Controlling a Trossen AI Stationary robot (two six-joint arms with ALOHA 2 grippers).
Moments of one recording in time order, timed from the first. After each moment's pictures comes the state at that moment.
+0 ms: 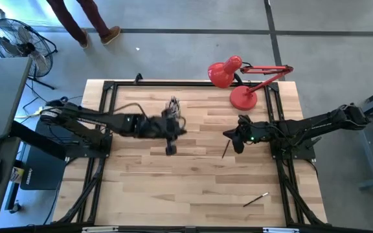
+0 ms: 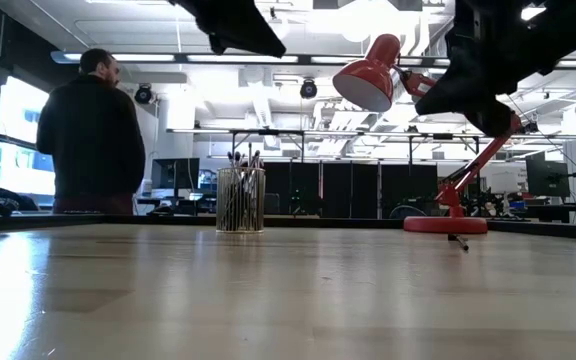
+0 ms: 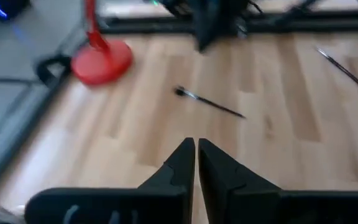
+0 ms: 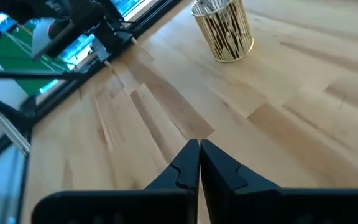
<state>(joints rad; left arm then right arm) -0.12 1.39 1.10 -0.23 -0.30 -0.05 0.12 0.89 0.44 -0.03 0.31 0.75</state>
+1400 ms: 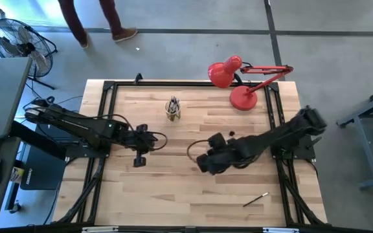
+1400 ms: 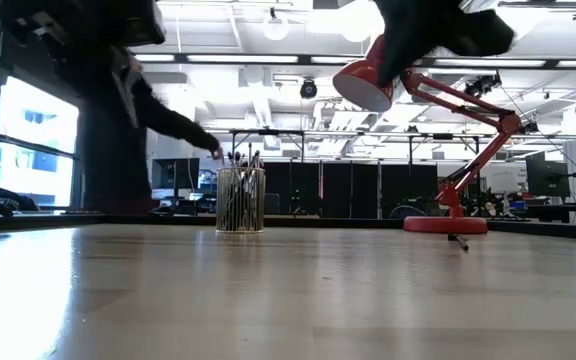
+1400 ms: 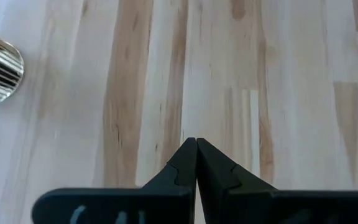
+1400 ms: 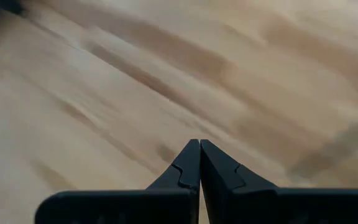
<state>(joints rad) -0.22 1.11 0.77 -0.59 -0.11 -0.25 0.39 1.68 1.40 -0.91 0.46 1.39</state>
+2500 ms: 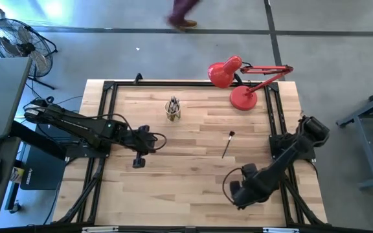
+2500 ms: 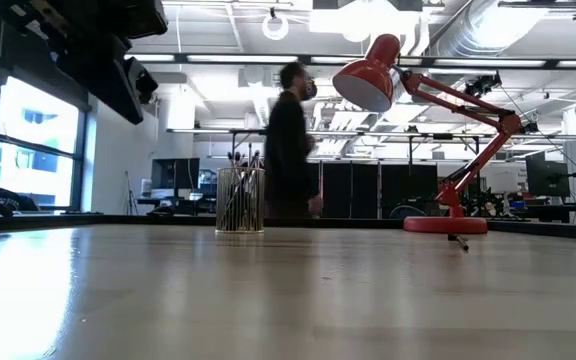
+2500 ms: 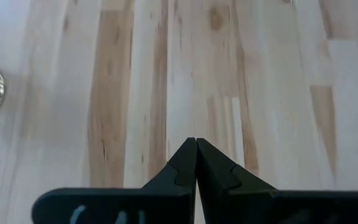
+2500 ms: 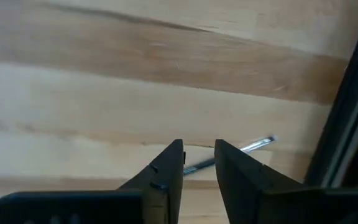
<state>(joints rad) -0.22 1.10 0.76 -0.53 -0.07 -0.21 0.74 1.74 1.22 -1.19 -0.10 2.16</state>
